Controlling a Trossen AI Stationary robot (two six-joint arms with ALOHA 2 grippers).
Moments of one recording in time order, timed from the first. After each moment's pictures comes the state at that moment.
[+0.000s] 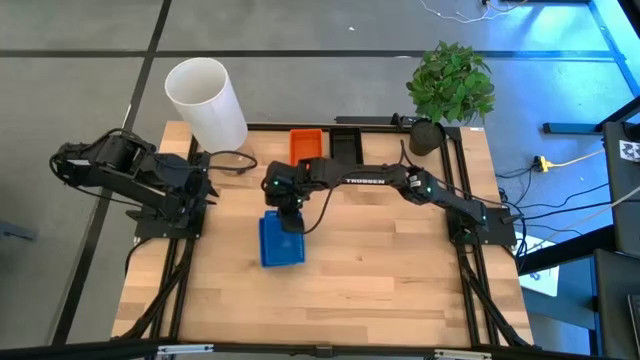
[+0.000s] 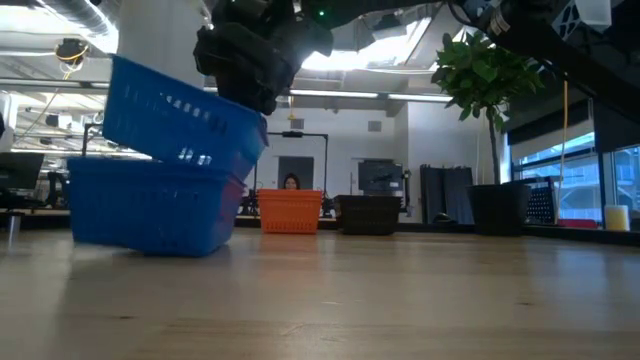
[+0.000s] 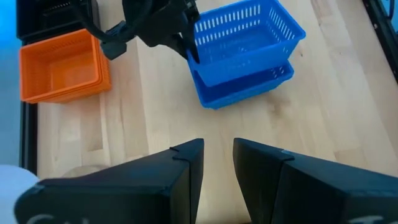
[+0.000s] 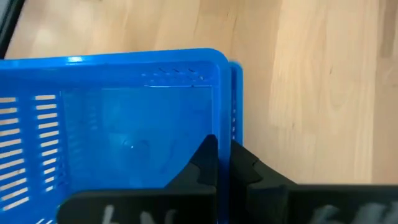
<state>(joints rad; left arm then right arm) -0.21 0.81 1.27 -1.35 -0.14 0.03 -0.07 2.46 2.35 -0.90 -0.33 -0.11</state>
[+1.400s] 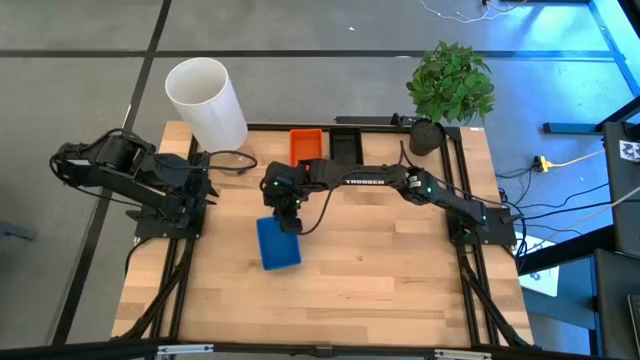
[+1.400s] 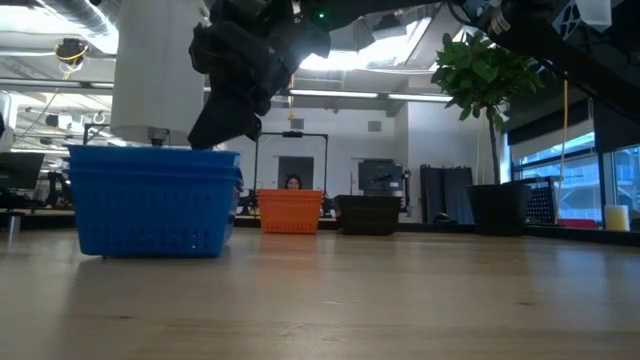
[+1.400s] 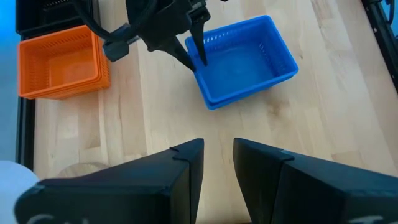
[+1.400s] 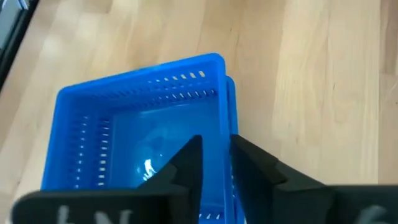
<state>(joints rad) -0.21 0.81 1.27 -1.35 -0.14 0.00 -0.06 2.46 2.34 -0.83 -0.34 -0.11</state>
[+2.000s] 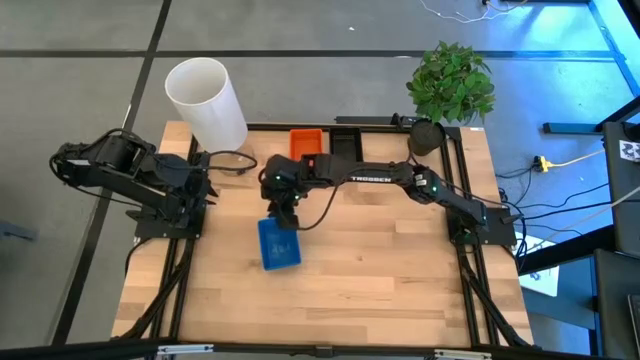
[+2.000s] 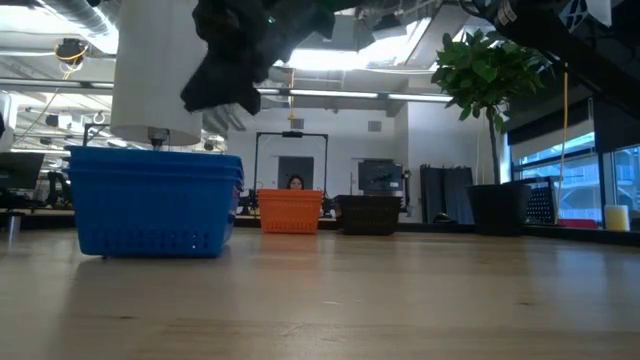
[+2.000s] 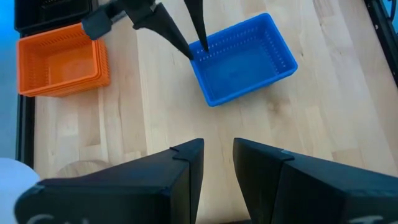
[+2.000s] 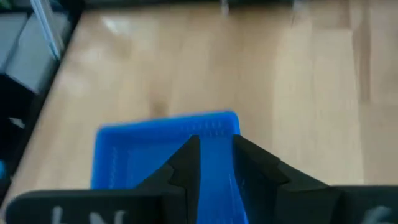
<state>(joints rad) -0.21 0.81 1.27 -1.36 -0.14 0.00 -0.06 2.41 2.36 -0.81 -0.34 -0.03</state>
